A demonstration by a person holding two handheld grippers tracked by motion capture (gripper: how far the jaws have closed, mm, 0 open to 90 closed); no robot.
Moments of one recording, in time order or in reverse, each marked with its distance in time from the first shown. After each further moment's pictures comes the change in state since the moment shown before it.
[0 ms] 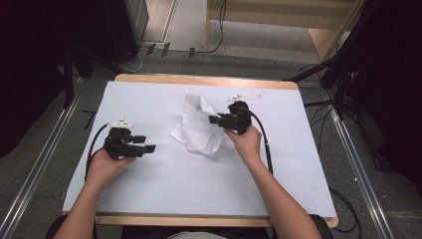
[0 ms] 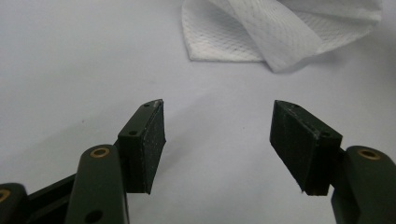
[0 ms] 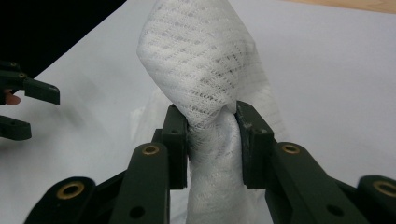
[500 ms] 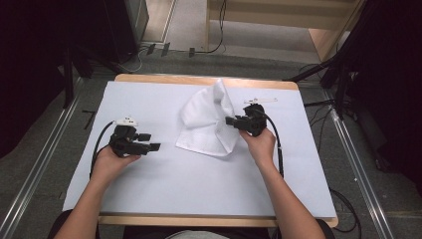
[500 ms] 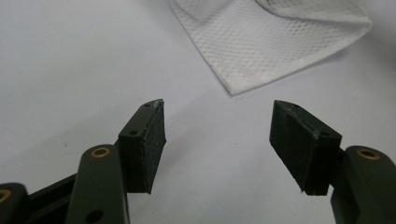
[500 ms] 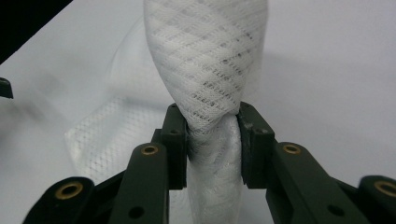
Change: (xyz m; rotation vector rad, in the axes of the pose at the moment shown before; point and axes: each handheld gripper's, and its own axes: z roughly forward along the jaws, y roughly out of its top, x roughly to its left) left arm -0.004 0.008 0.008 -0.002 -0.018 0.018; right arm -0.032 -0.017 -0.024 0.014 -0.111 0.067
